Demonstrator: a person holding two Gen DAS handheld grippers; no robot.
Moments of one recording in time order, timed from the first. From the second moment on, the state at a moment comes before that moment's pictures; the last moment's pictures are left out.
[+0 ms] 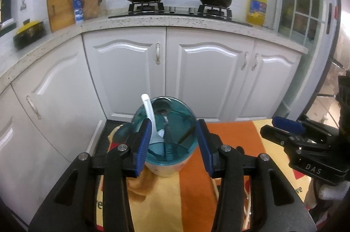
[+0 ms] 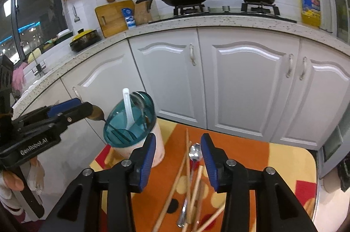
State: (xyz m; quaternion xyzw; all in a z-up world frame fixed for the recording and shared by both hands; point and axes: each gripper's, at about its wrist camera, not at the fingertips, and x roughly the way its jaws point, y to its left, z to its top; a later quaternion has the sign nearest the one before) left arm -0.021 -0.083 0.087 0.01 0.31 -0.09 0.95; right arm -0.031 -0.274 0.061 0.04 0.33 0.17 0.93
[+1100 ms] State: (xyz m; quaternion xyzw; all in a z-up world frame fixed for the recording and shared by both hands) left arm -0.030 -0.109 -0.004 -0.01 0.43 -0.14 0.89; right arm -0.021 -0.277 -0.066 0.08 0.48 0.22 0.84
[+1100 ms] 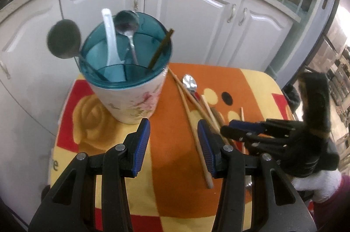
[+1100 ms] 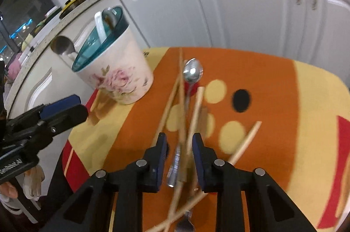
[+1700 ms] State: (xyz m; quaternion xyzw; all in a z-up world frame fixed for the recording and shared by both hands) left arm -0.026 -0.115 -0.019 -0.01 0.44 -0.14 0.88; right arm -0.036 -0.263 -0.089 0.08 0.55 0.23 0.80
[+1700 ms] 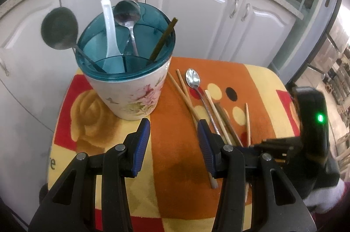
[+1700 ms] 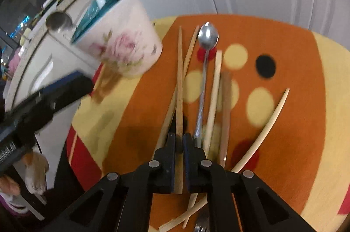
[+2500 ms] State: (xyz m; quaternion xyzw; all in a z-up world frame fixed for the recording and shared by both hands) left arm 0.008 -0.169 -0.068 0.01 0.50 -0.16 0.85; right arm -0.012 -0.342 -0.084 0.13 0.52 0.13 0.83
